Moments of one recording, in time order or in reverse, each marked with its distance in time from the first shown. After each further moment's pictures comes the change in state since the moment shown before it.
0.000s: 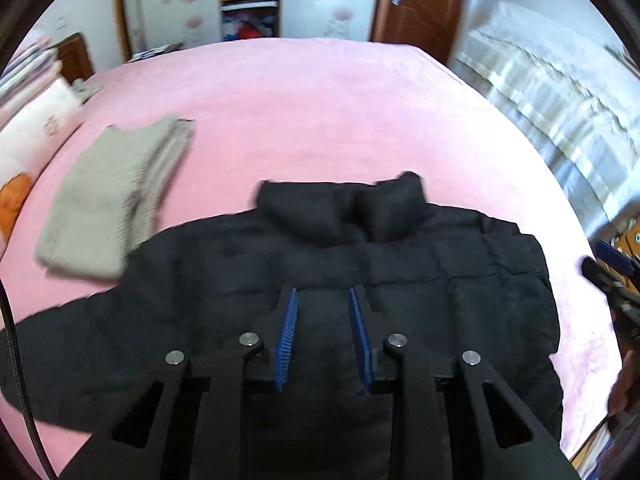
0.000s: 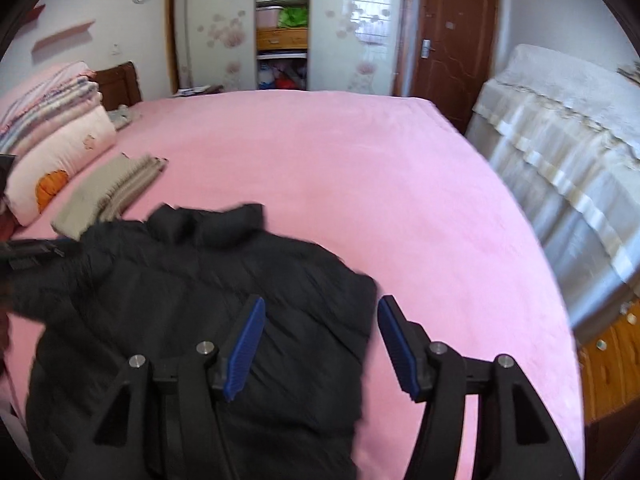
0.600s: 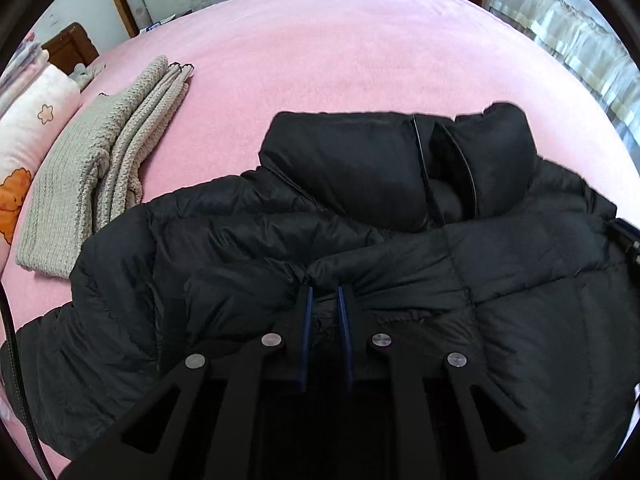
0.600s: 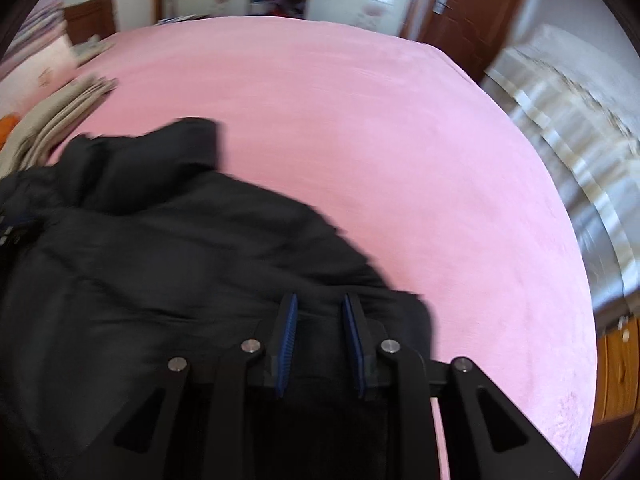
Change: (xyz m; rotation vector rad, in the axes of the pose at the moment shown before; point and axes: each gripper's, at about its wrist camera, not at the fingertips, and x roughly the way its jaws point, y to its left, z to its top) left arm 0.114 0.018 -0.005 0.027 0.156 0.160; right arm 0.148 -0.018 -0.021 -0.011 0.228 -0.161
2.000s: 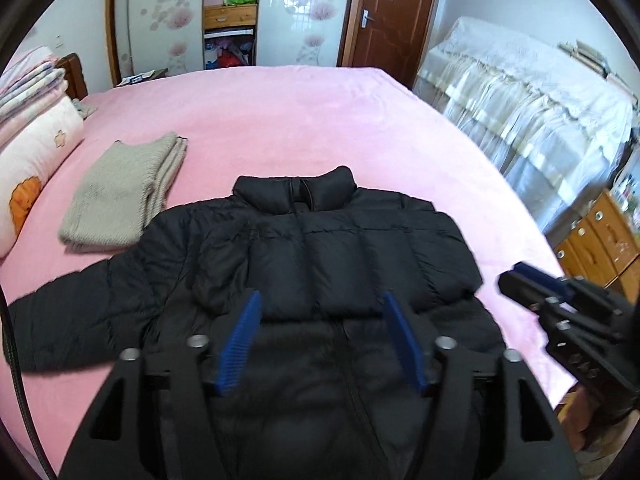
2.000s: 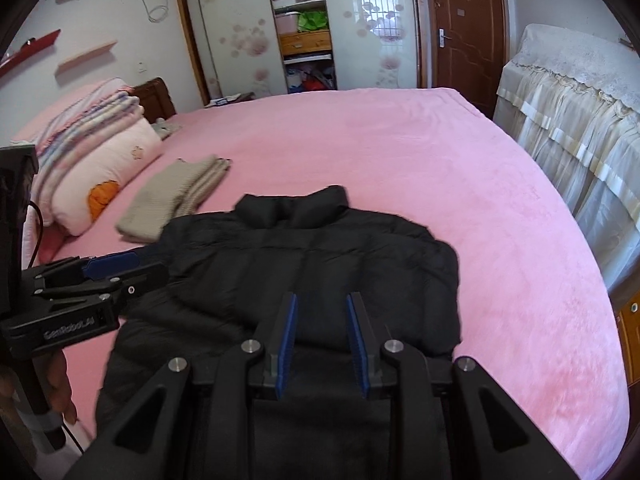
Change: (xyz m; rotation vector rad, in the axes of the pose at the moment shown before) left arm -0.266 -0.017 -0.131 -0.012 -0.264 -0.237; right arm -0.252 0.054 -0.093 0.093 -0.222 0.308
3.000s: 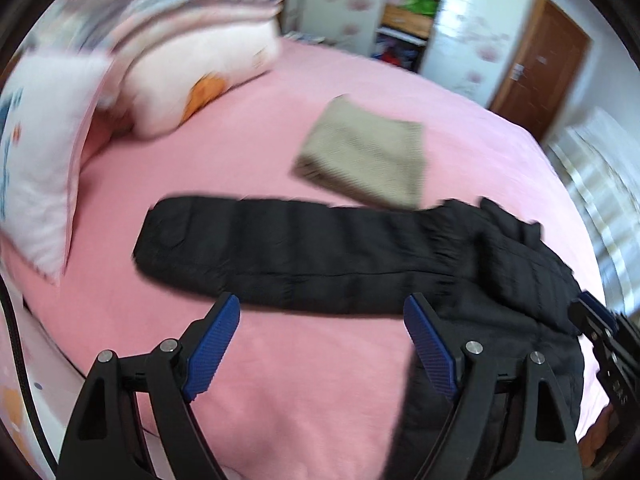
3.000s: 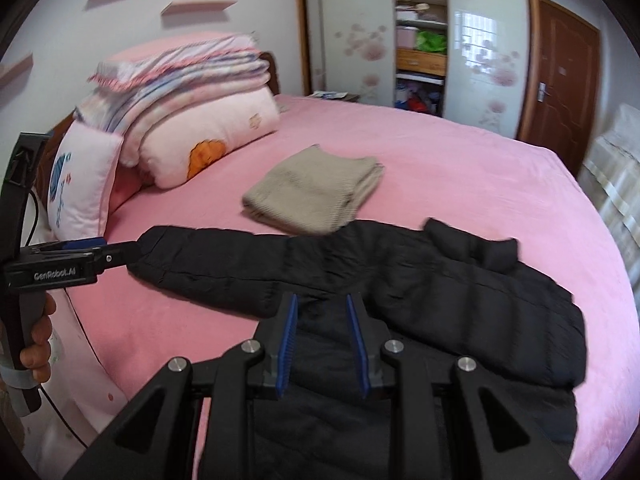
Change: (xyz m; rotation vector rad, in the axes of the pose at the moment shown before) left arm -0.099 0.348 -0.094 -0.443 0.014 0.279; right arm 0.032 0.278 -0.003 -0.294 -0.017 0.173
